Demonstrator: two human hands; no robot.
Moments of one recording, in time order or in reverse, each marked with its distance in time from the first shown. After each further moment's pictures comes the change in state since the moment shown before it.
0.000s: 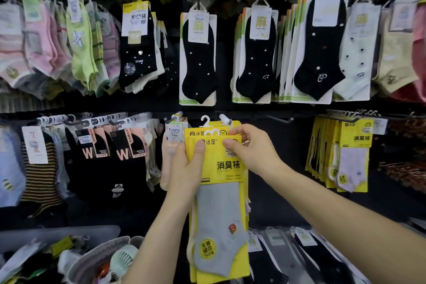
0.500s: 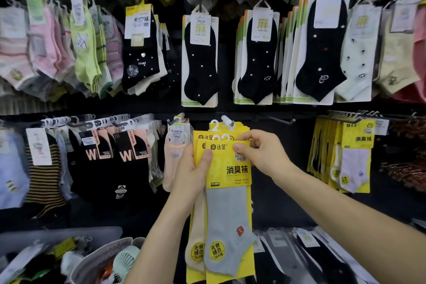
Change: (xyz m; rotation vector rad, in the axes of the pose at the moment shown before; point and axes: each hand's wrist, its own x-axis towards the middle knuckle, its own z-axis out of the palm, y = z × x) left_hand -0.002 -0.008 -0.004 0.007 -0.143 0.004; right_hand -0.003 0.005 -0.011 0.002 -0.028 0.032
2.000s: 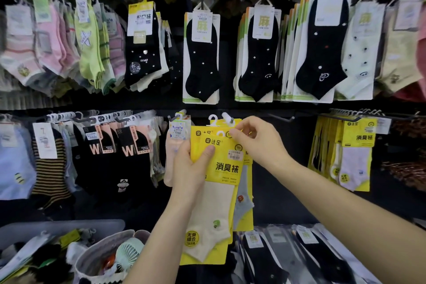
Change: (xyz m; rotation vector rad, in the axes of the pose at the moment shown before) left_hand -0.002 0.000 0.005 -0.024 0.124 0.060; right_hand -0.001 -0.013 -0.003 -0.102 0.072 -0.105
